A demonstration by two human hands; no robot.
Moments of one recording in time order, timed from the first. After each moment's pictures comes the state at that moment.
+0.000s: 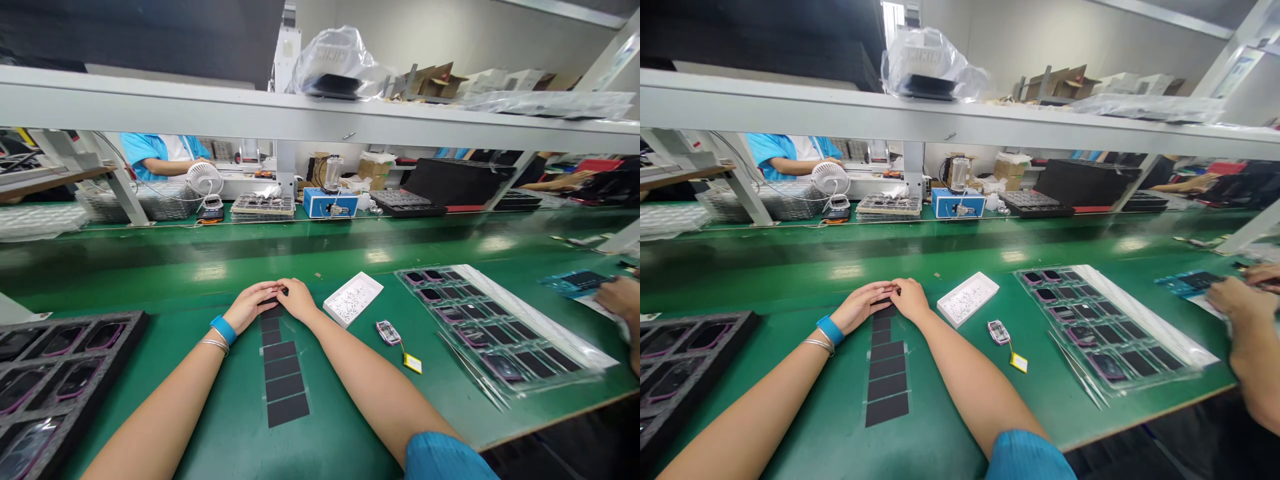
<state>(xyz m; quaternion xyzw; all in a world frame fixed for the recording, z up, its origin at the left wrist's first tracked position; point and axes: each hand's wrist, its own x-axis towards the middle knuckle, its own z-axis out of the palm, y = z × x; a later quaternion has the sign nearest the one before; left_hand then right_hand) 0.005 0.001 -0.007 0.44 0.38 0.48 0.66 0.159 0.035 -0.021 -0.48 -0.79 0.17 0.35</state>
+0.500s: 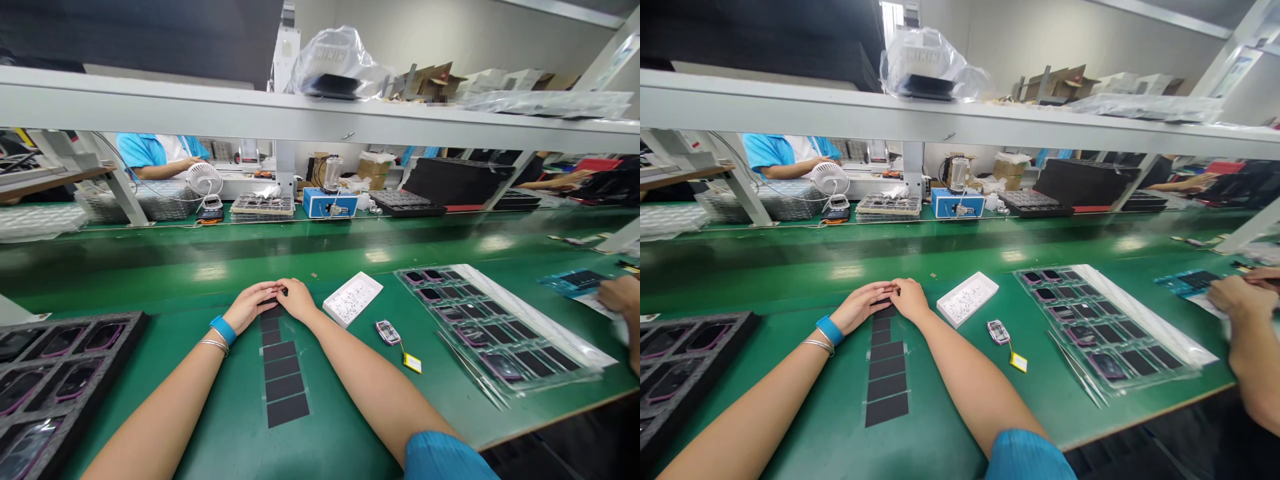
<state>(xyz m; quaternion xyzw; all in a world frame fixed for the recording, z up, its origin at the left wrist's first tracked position) 0.005 0.002 -0.008 0.45 0.38 0.47 0.65 0.159 0.035 -0.021 -0.48 -0.79 0.17 0.34</state>
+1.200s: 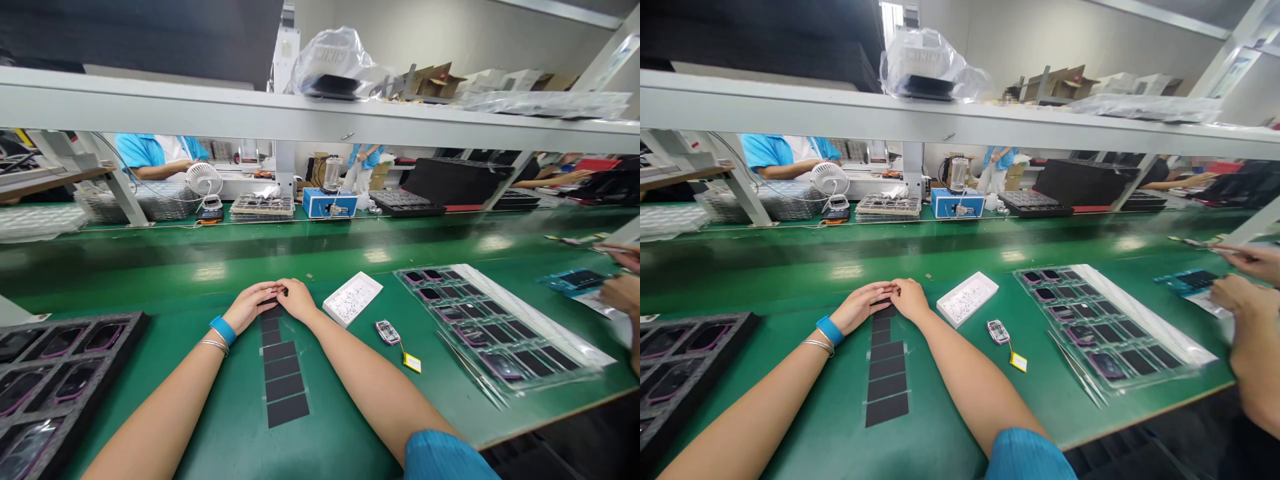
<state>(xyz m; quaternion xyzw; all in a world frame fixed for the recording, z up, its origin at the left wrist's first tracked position) 0.005 0.003 -0.009 0.45 0.38 0.47 0.66 0.159 0.037 -0.023 -0.47 -0.79 0.17 0.35</state>
